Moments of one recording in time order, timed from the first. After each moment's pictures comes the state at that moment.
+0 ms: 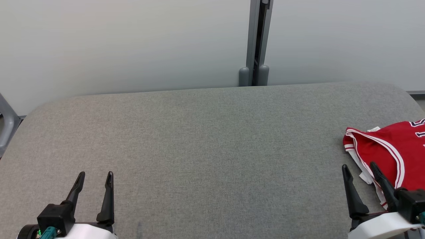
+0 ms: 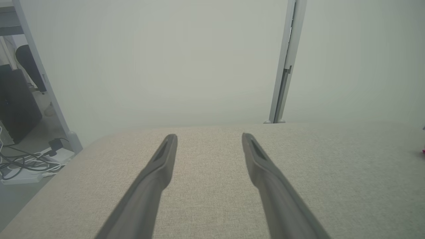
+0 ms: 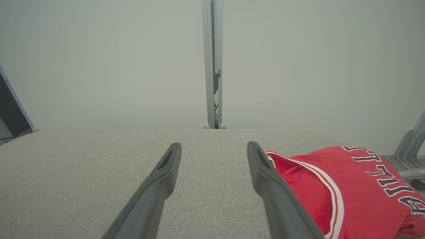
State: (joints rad) left arm 0.08 0.30 -0.19 0.05 -0.39 0.15 -0.18; right arm 0.10 -0.05 -0.04 -0.07 0.13 0.13 -0.01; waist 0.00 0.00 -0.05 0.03
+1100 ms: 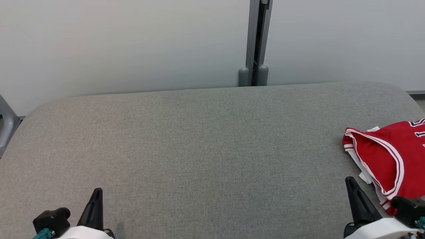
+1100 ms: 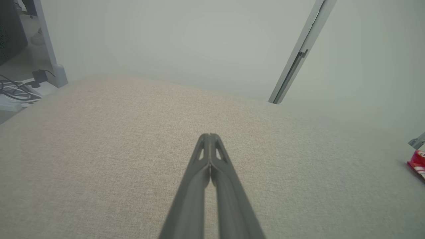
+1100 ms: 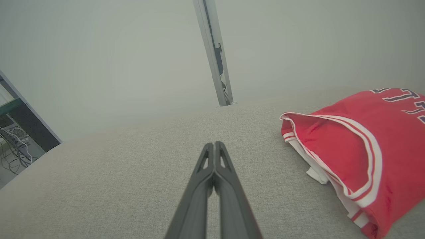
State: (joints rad) left arm 0.09 0.24 -0.17 0.14 -0.55 0.12 -0.11; right arm 0.11 -0.03 -0.02 0.03 0.30 0.13 0.00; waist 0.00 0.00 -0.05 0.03
